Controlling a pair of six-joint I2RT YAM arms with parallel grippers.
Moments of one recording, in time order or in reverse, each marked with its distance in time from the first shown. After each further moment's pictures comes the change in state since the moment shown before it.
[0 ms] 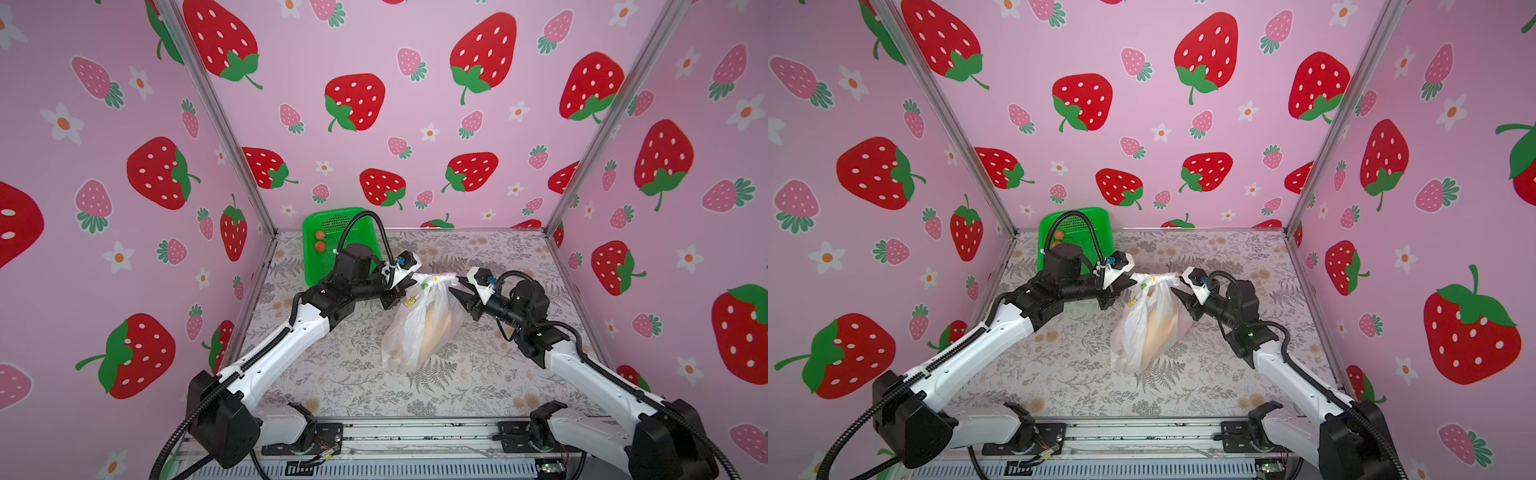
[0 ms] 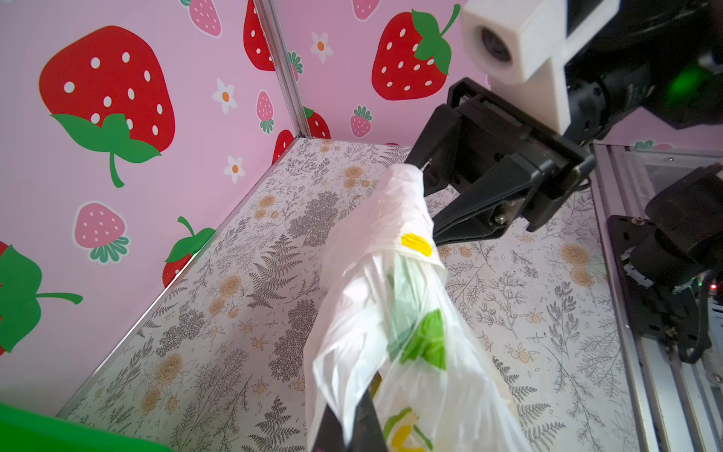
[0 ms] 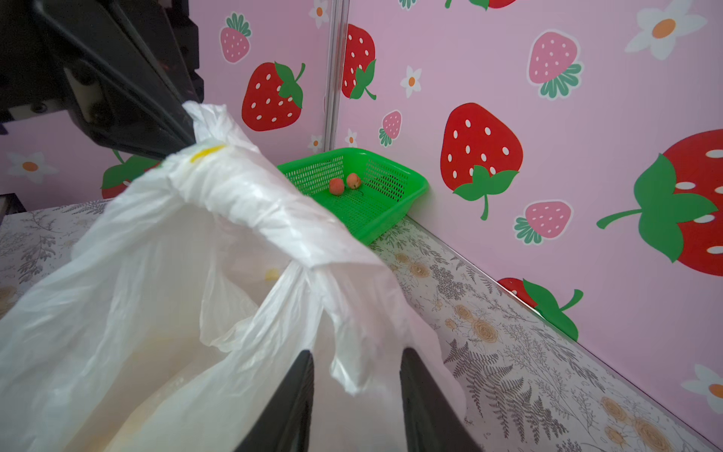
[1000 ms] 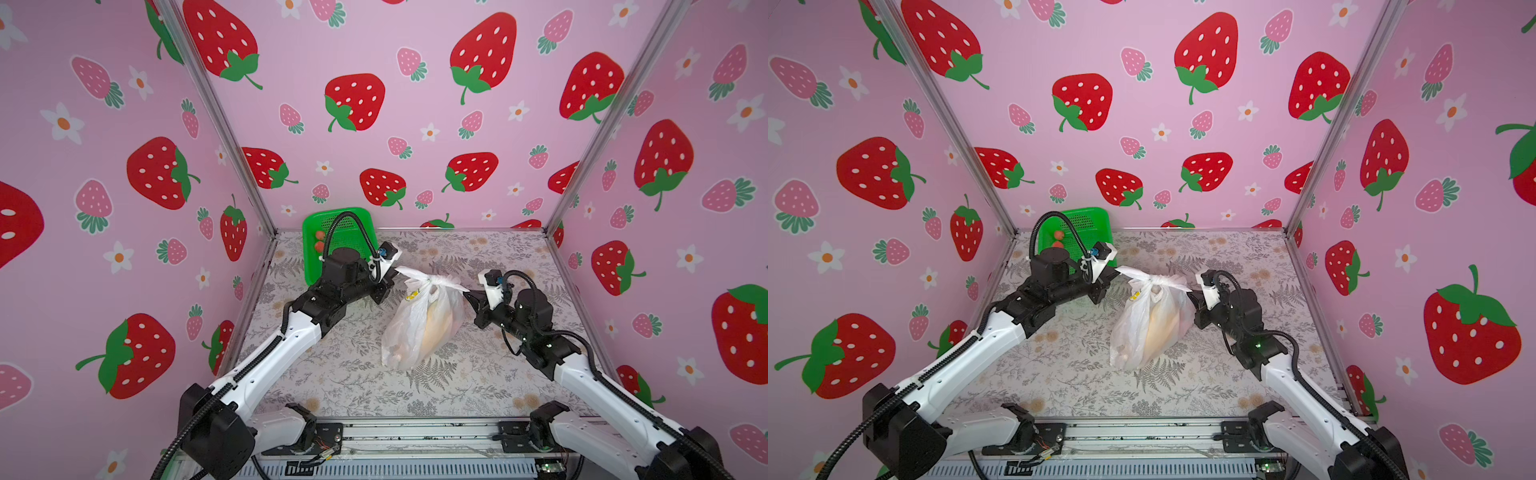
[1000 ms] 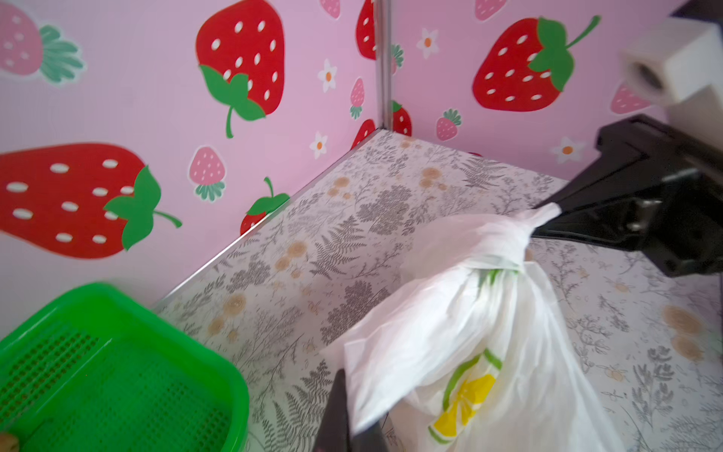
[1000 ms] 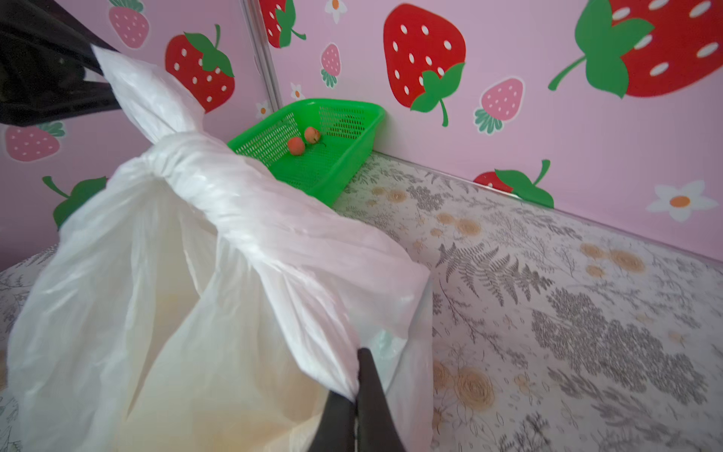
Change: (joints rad) left arm 0.098 -0.069 -0.122 0.116 -0.241 -0.219; right arm -0.016 -0.154 -0.076 -0.275 0.245 0.268
